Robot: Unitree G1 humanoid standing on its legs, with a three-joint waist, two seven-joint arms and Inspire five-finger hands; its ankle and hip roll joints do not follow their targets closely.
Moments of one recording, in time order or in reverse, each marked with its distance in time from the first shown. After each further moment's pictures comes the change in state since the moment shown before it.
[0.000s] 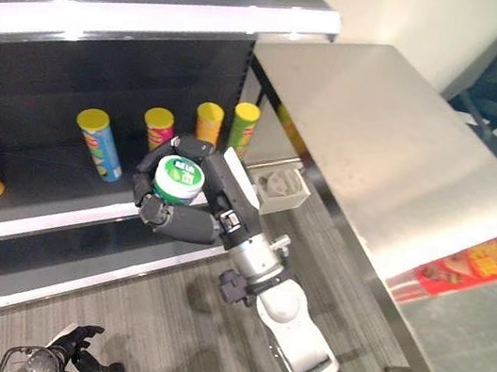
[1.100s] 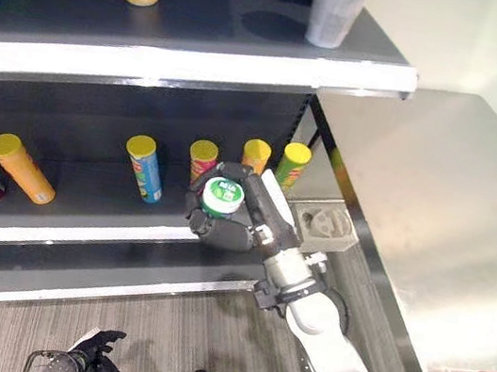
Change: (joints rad) left arm 0.036 -0.126 -0.041 -0.020 0.005 -0.021 -0.007; right arm 0.118 -0.145 -0.141 0.048 -0.052 -0.009 -0.037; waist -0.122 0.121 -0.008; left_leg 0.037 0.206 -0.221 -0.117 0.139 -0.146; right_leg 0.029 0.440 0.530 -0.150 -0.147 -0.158
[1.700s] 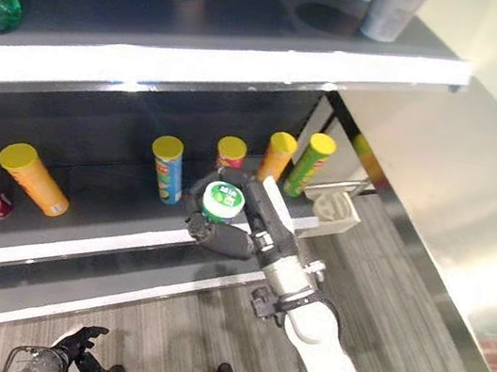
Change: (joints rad) left arm -0.017 0.093 0.004 -0.009 0.000 0.017 -0.003; right arm 0.062 0.030 -0.032 -0.085 0.088 0.013 0.057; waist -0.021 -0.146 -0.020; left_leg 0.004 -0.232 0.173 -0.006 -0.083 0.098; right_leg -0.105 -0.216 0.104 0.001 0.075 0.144
